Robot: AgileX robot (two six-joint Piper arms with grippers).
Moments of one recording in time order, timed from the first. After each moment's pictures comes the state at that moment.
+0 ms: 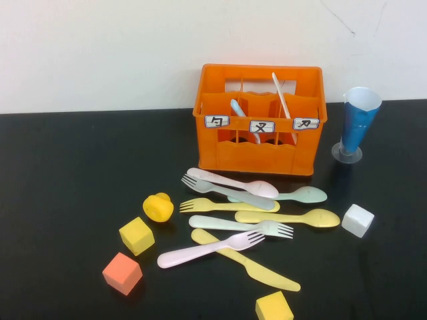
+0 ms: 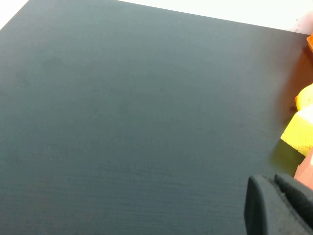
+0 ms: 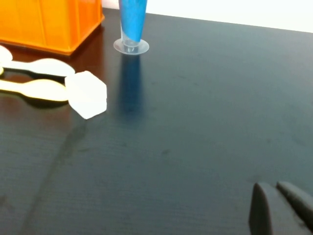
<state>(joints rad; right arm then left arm) 0.07 -0.01 0.02 -0.04 0.41 -0.06 -0.01 -0.01 0.02 -0.13 0.38 -0.14</state>
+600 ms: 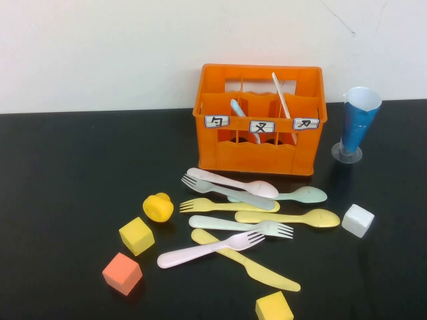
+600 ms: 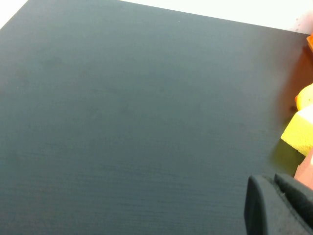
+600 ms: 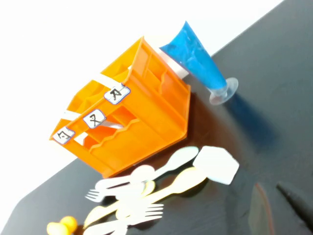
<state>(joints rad) 0.07 -0.01 0.03 0.58 0.30 0.17 -0.01 -0.01 0.02 -0.13 0.38 -0.14</state>
